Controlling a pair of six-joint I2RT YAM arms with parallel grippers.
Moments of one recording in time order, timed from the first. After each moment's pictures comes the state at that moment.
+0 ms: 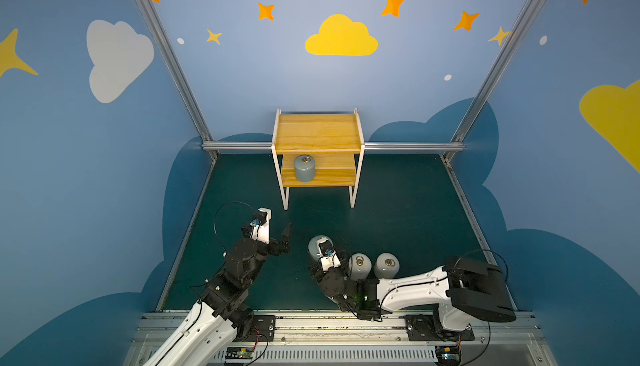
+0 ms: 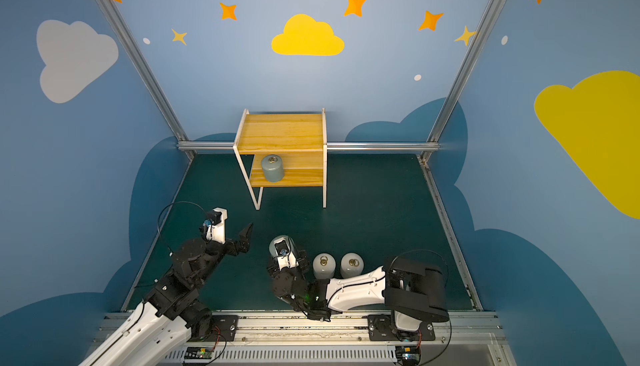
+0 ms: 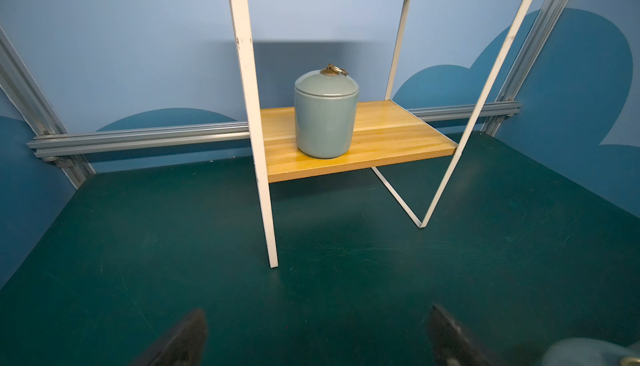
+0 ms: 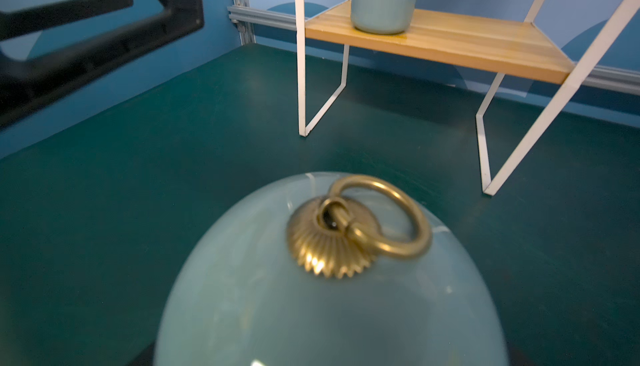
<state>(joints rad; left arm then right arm) -0.55 0.48 0.39 -0.14 -0.27 -0.11 1.50 1.64 0.74 0.46 0.95 0.37</state>
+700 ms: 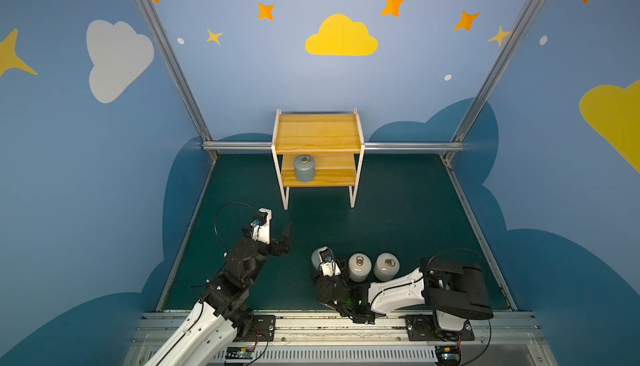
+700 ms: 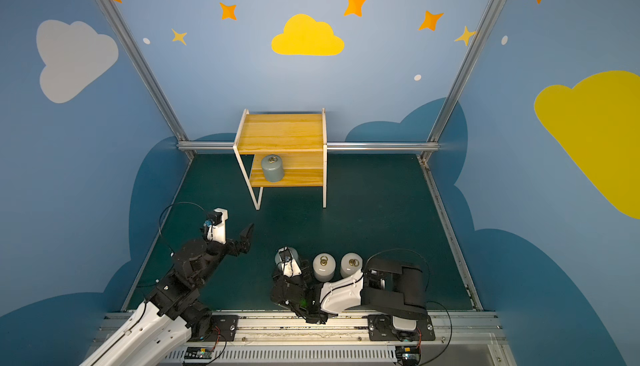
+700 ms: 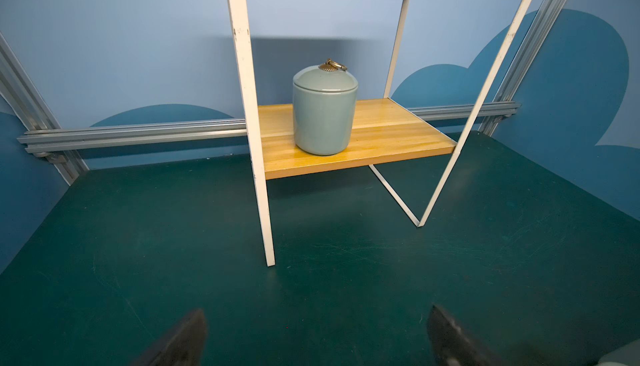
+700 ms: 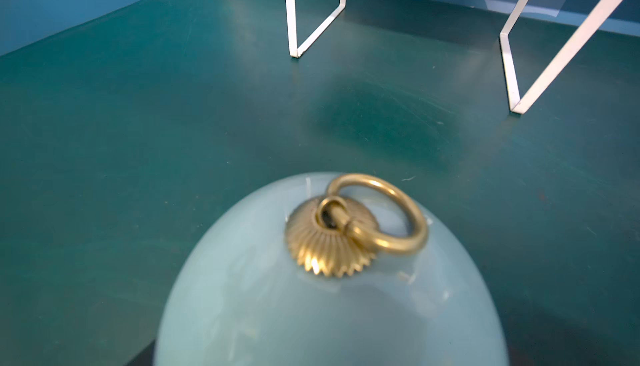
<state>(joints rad) -0.54 0.48 0.38 -0.11 -0.26 -0.12 1.50 1.77 0.70 0.41 0.90 0.55</state>
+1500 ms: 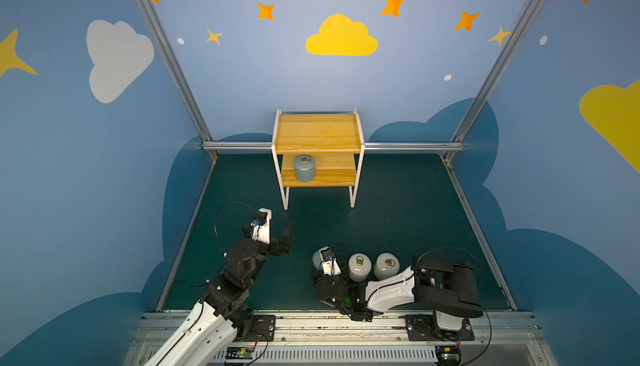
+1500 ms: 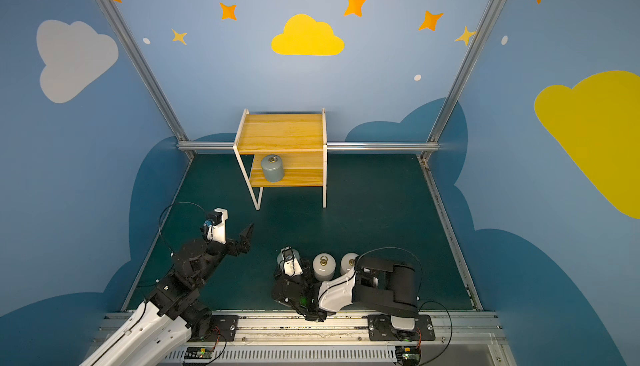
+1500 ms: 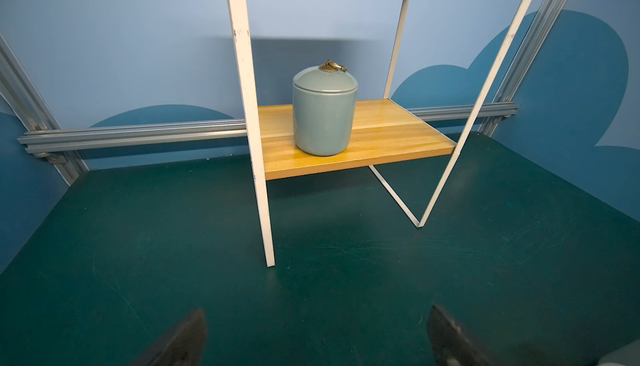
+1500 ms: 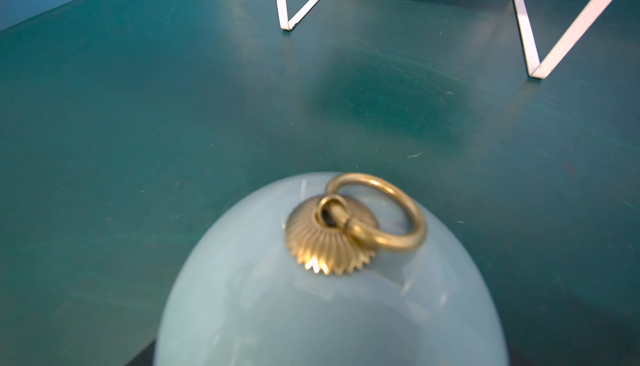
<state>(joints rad) -0.54 0.48 0.38 -0.11 -0.26 -0.12 1.47 1.83 0.70 0.43 0.85 0.61</state>
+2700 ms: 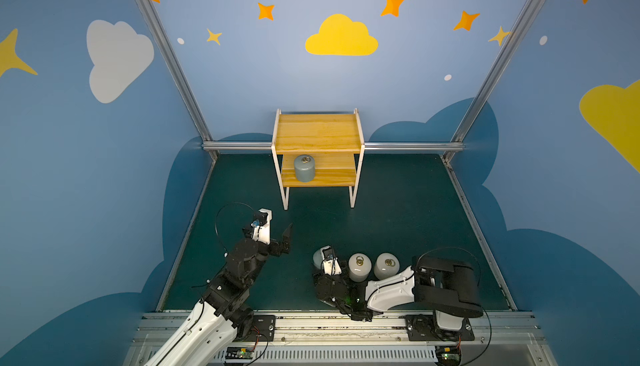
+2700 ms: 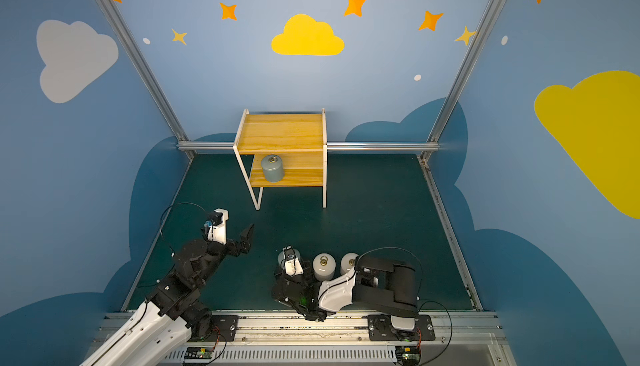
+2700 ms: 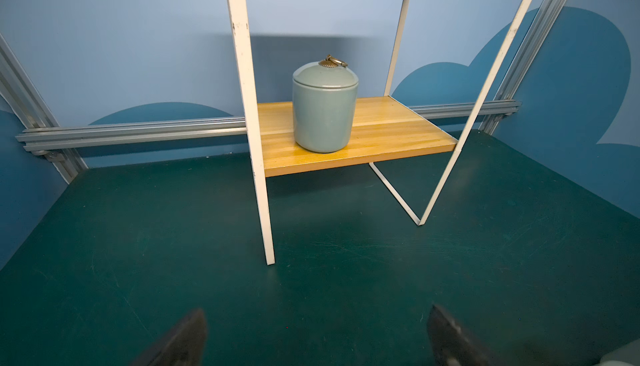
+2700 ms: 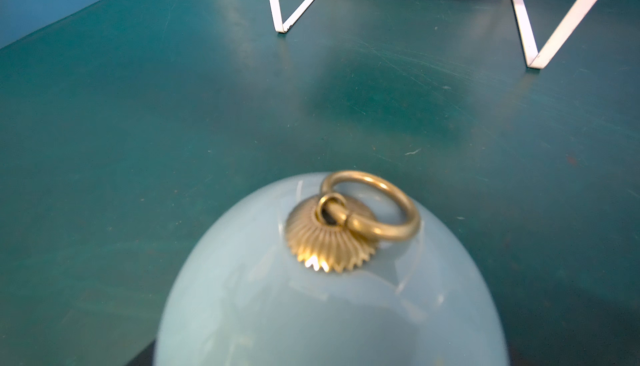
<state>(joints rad) -0.54 0.48 0.37 -0.11 -0.26 -0.12 1.47 1.82 0.70 0.42 0.85 0.66</state>
